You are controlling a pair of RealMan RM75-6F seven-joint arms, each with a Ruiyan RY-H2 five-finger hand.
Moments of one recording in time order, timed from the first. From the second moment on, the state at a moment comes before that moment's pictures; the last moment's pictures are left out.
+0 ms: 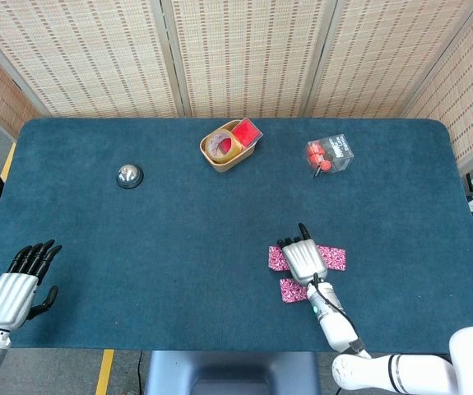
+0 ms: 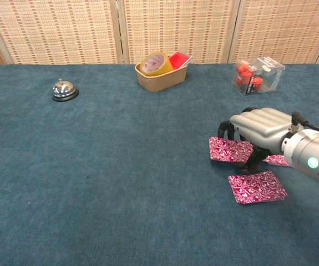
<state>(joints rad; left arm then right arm) -0.19 -1.15 0.01 -1.51 1.56 1.38 -0.01 0.68 -1.67 0.10 -1.59 -0.86 1.15 -0.87</state>
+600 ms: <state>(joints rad) -0.19 -1.16 0.01 -1.51 1.56 1.39 0.00 0.68 -1.61 0.08 -1.65 -0.83 1.15 -0.88</state>
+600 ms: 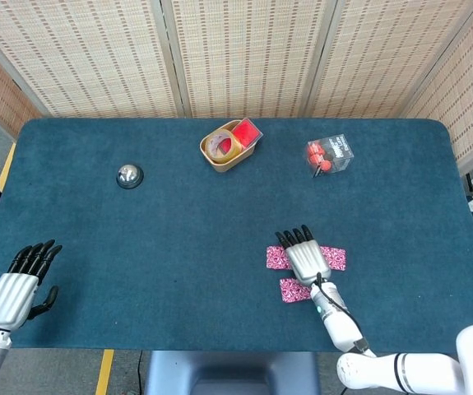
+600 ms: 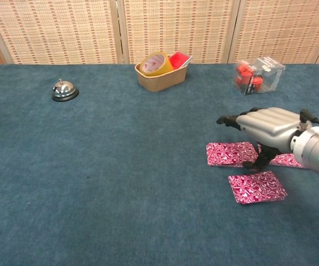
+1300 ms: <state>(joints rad) -0.16 -1.20 -0.01 -1.45 1.60 1.50 -0.01 0.23 -1.31 -0.19 -1.62 -1.40 1.69 -0.33</state>
